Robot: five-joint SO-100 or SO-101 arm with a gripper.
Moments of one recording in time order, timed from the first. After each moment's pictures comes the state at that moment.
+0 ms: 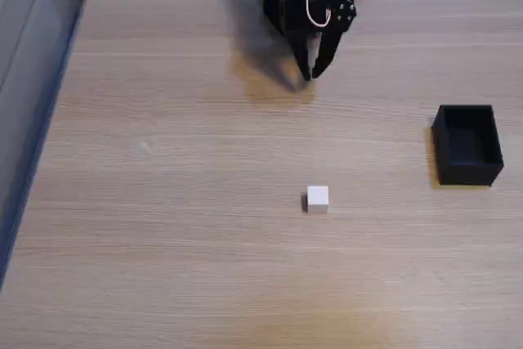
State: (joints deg) arm -2.3 161.3 153.7 73.6 -94.9
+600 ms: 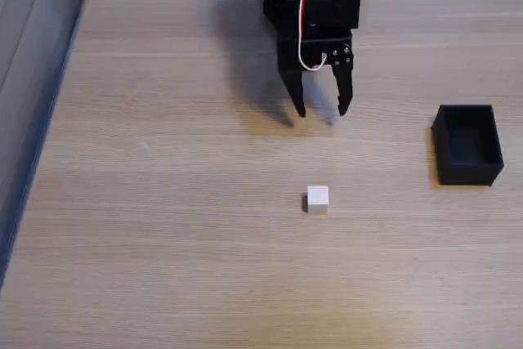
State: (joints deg) arm 1.1 130.9 141.9 53.7 -91.4
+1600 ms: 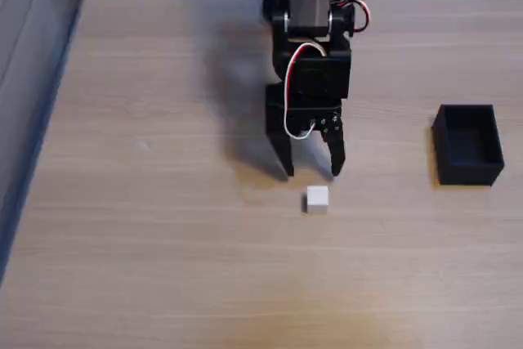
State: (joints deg) arm 4.5 97.3 119.9 41.5 -92.1
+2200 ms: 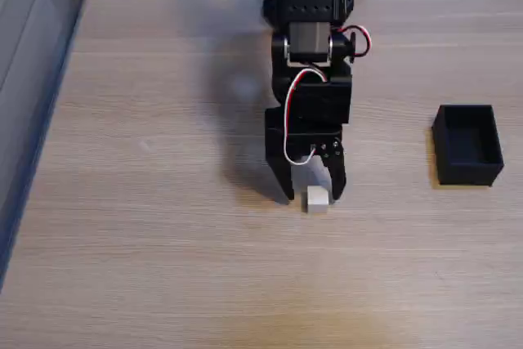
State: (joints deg) arm 4.4 87.2 108.8 41.5 -91.9
